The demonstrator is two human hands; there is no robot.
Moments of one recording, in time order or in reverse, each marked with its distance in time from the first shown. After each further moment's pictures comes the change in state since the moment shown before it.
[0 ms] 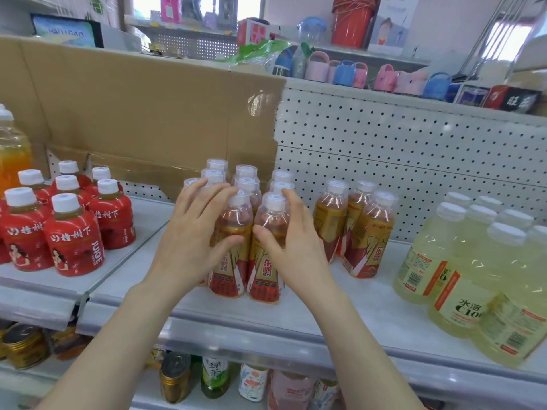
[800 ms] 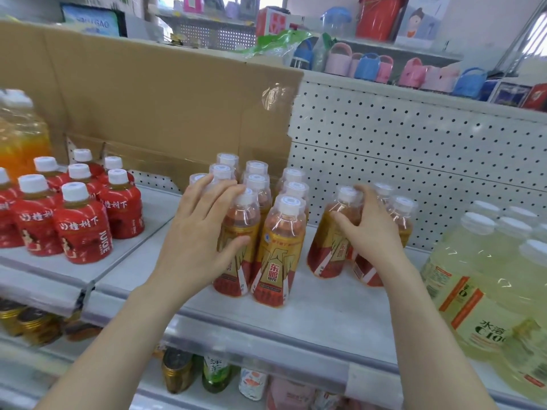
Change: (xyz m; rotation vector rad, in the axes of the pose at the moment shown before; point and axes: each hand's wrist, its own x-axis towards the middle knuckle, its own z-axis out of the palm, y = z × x) left_hand -0.003 0.008 0.000 0.032 -0.046 -0.058; right_hand 0.056 0.083 -0.069 -0.241 0.011 0.212
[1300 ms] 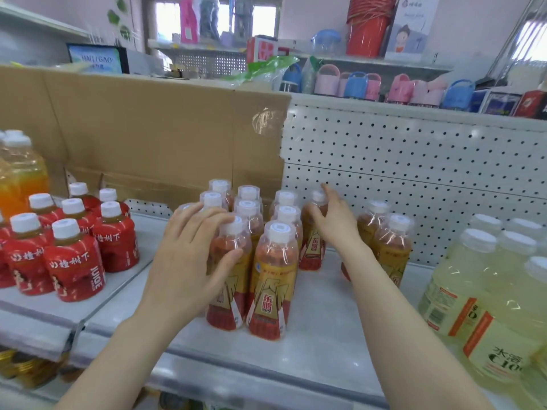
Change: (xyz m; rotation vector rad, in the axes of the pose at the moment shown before) left_hand 0.010 0.005 -0.004 0.000 0.074 0.001; right_hand 0.077 -0.013 0.046 0.072 -0.043 0.003
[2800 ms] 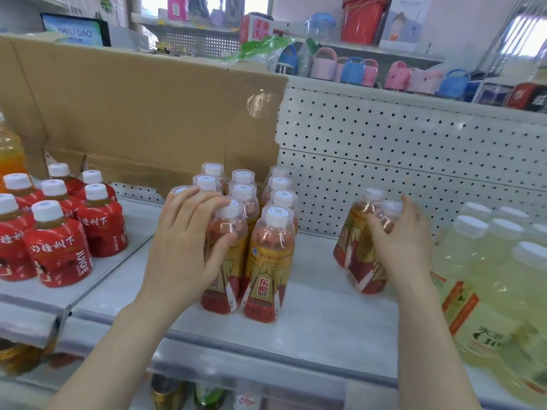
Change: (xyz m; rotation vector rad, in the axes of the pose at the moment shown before) left_hand -0.001 -0.005 0.012 -0.032 0.071 0.028; right_hand -0.079 0.046 -0.066 -0.086 0.343 0.229
